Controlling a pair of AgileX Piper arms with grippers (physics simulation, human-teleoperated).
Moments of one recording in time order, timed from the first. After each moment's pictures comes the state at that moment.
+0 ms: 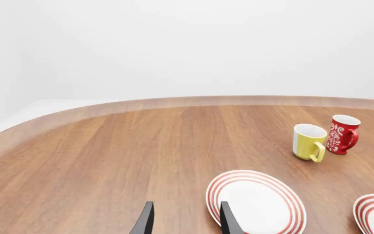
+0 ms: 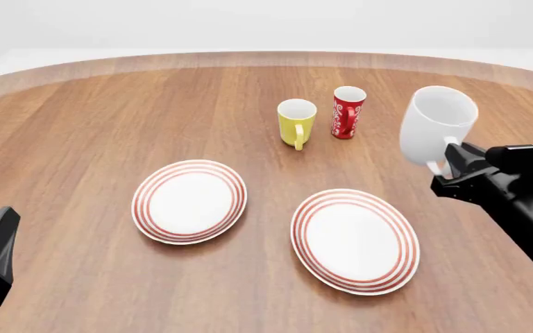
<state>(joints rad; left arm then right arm) 0.00 0.01 0.00 0.00 0.00 0.07 1.24 -0.25 -0.77 -0.01</state>
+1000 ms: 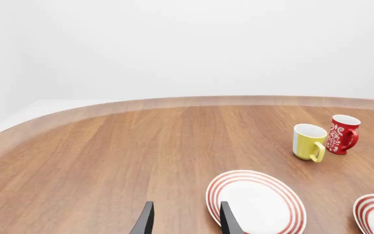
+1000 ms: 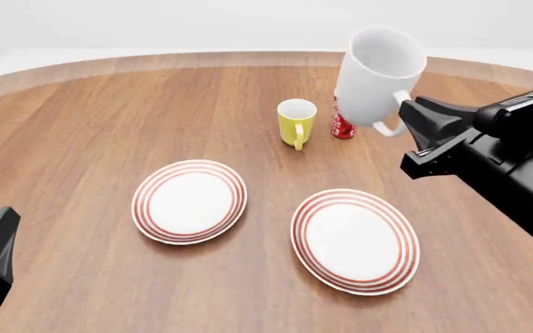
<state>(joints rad) 0.00 0.01 0.00 0.00 0.00 0.41 0.98 -0.41 -0.50 -0.04</state>
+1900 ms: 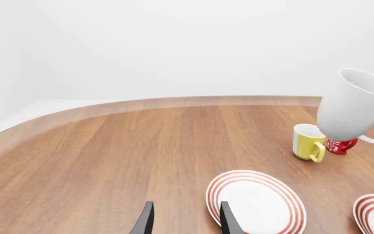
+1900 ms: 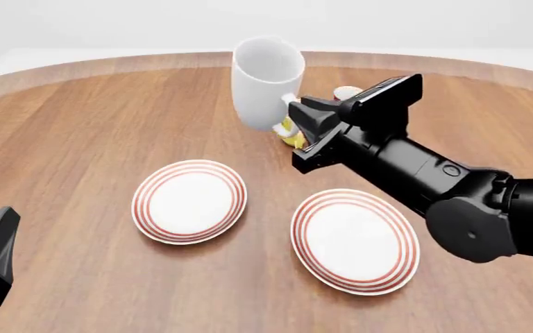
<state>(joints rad) 0.00 0.01 0.00 0.00 0.00 0.67 1.38 -0.63 -0.65 -0.02</state>
